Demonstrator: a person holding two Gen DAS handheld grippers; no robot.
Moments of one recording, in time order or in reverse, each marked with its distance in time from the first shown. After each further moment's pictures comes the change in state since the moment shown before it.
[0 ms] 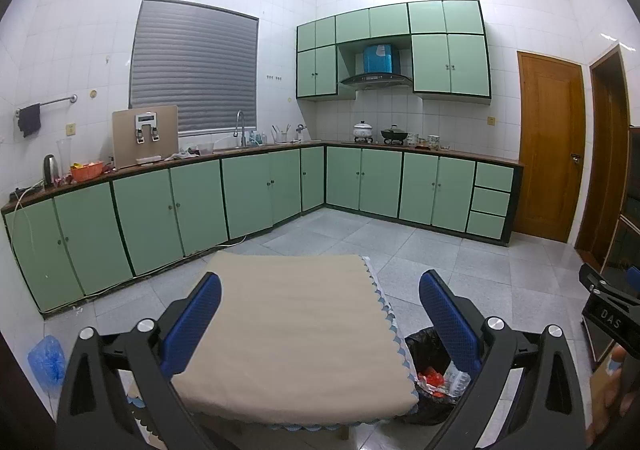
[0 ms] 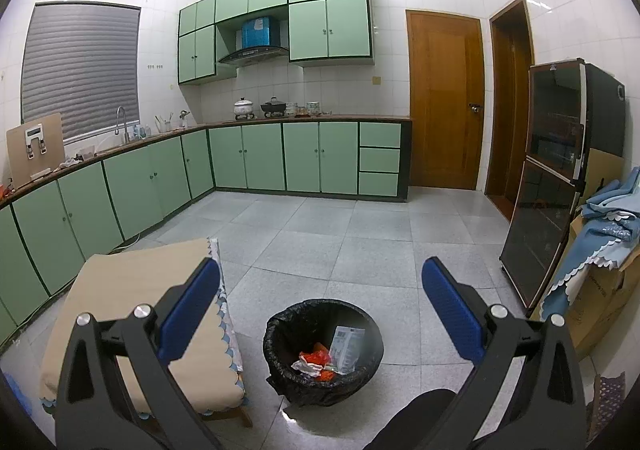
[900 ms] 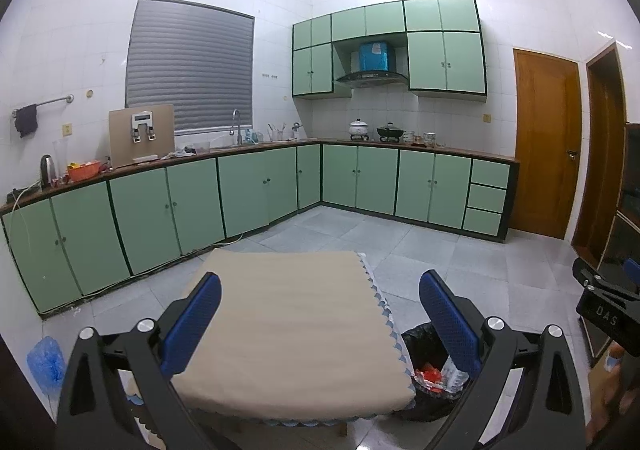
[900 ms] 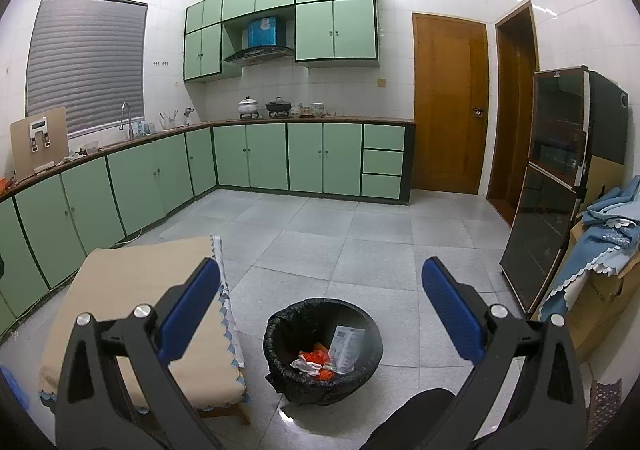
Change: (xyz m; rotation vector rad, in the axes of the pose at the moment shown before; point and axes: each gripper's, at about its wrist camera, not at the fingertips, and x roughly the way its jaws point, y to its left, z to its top) left arm -0.003 -0.002 -0.003 0.006 0.006 -0.011; right arm -0.003 0.006 -0.001 -0.023 0.005 0.010
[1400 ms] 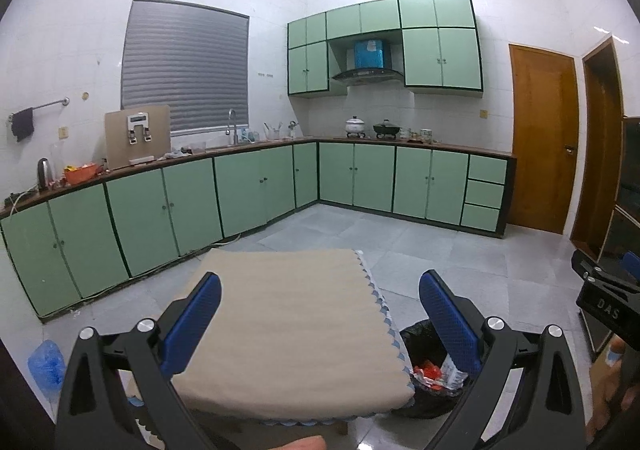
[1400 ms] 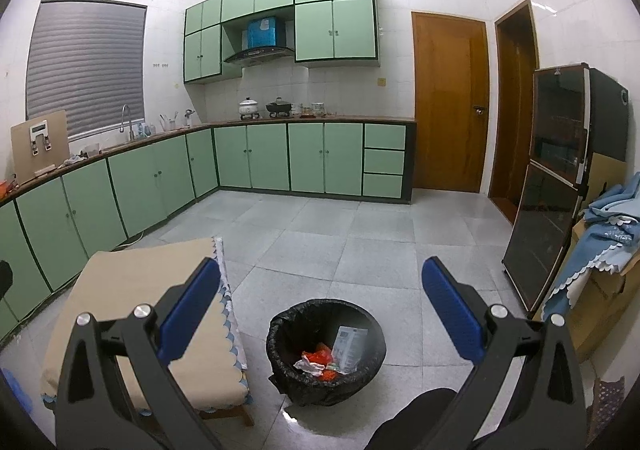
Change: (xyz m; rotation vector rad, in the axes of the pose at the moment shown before) left arm 0.004 -0.008 -0.002 0.018 0.003 -0.005; right arm -0.004 0.000 -0.001 0.006 -0.007 0.000
